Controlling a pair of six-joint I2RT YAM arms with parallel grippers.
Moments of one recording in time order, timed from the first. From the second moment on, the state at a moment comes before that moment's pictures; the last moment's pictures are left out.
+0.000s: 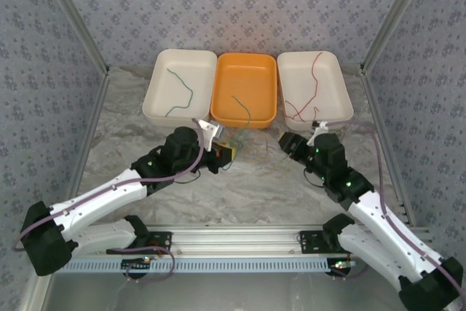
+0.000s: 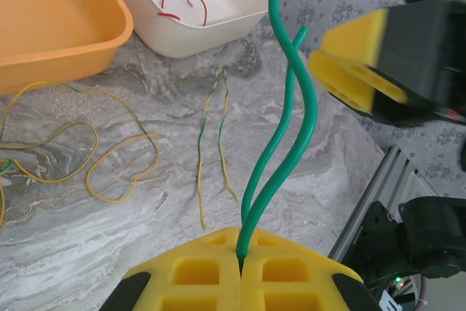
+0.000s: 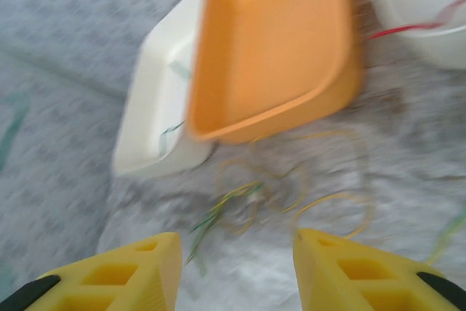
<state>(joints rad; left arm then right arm) -0.88 1.07 0.78 -0.13 0.21 -0.52 0.58 0.73 0.60 -0.25 0.01 0.89</state>
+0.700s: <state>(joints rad) -0.92 1.11 0.78 -0.13 0.19 -0.52 0.86 0.96 0.68 -0.05 0.09 0.95</state>
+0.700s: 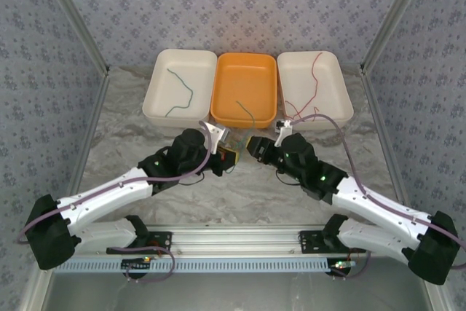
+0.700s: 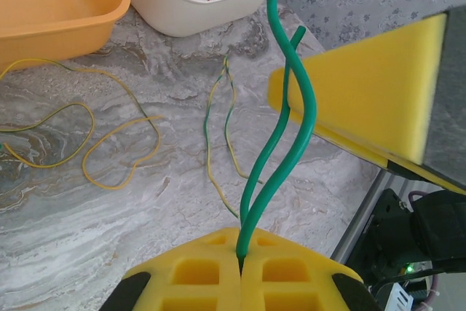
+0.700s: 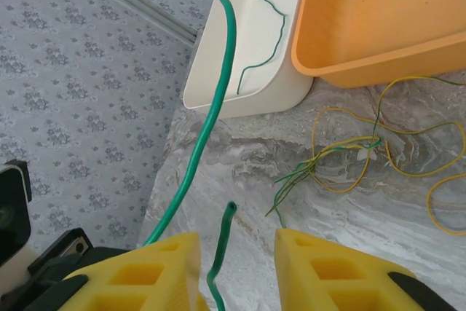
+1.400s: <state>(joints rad) -0.94 1.09 0.78 -0.11 0.09 -0.57 0.86 0.90 0.68 -0.06 0.17 1.01</state>
